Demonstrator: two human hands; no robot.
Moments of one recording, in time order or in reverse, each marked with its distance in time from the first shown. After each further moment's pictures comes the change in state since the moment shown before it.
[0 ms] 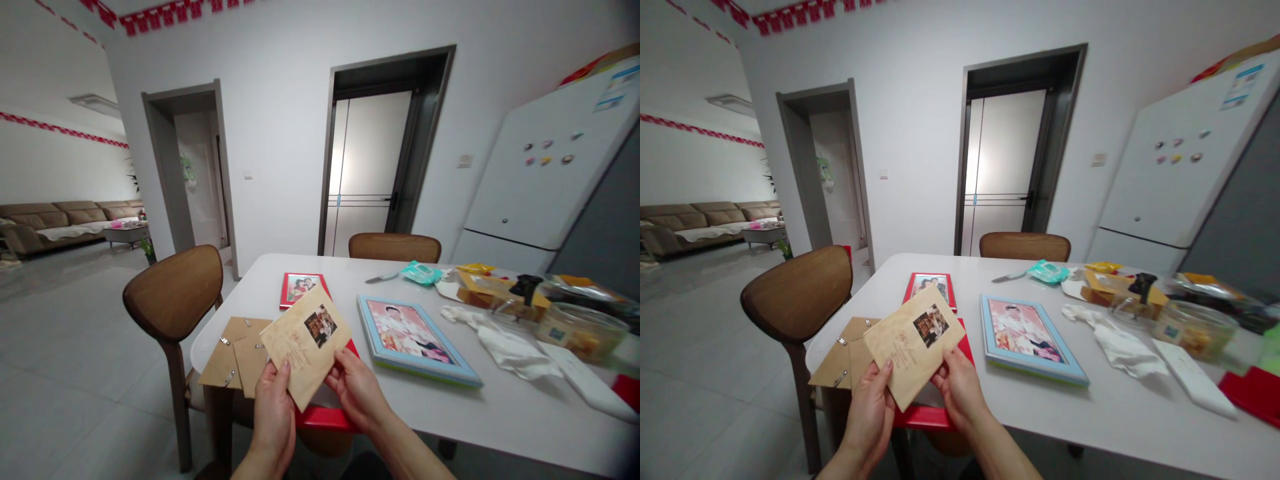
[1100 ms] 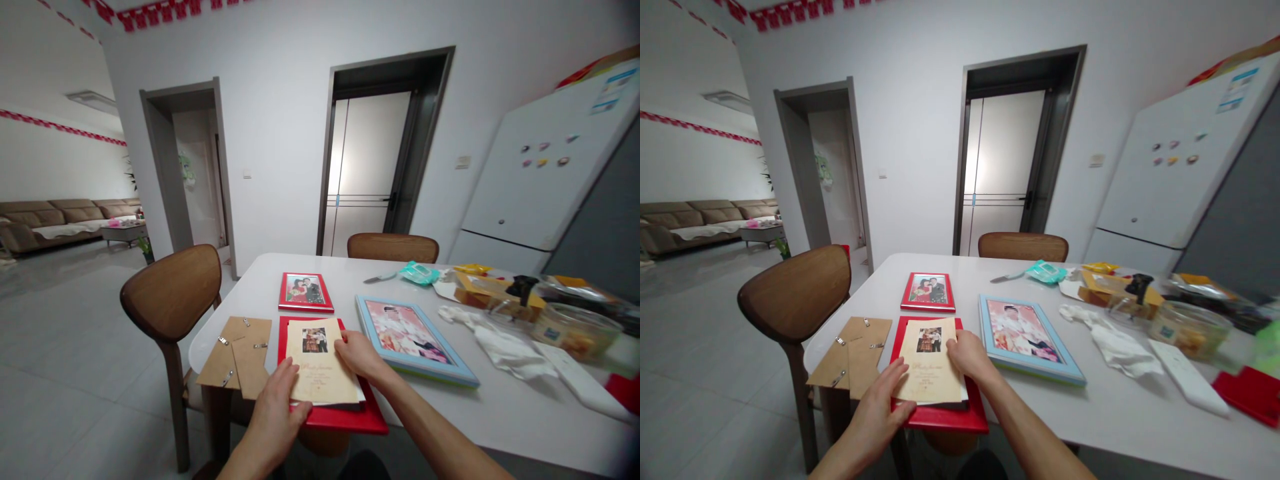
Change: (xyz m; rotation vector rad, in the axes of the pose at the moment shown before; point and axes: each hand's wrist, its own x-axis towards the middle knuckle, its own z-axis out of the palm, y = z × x) left_hand 0.012 -0.005 -0.047 1.393 -0.337 0.251; right_hand 0.054 -0.032 -0.033 -1.416 0.059 -0.172
